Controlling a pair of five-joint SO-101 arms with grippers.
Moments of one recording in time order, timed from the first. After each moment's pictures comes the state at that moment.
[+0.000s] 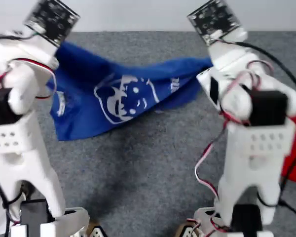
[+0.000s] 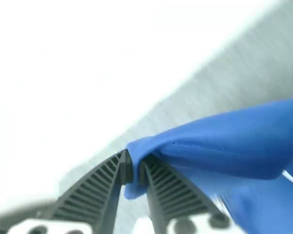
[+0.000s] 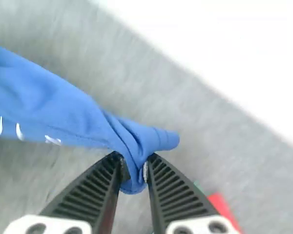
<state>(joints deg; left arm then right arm) -9.5 -11.1 -35.9 85.5 -34.1 -6.6 -17.2 -31.9 89.8 28.6</state>
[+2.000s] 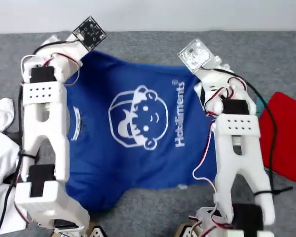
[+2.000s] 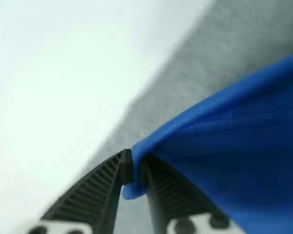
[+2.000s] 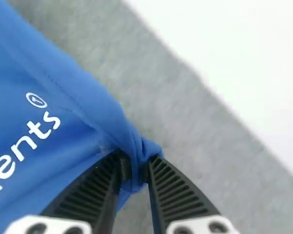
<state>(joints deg) -8.9 11.3 -8.7 42.9 -45.9 -1.6 -13.5 23.1 29.6 41.8</state>
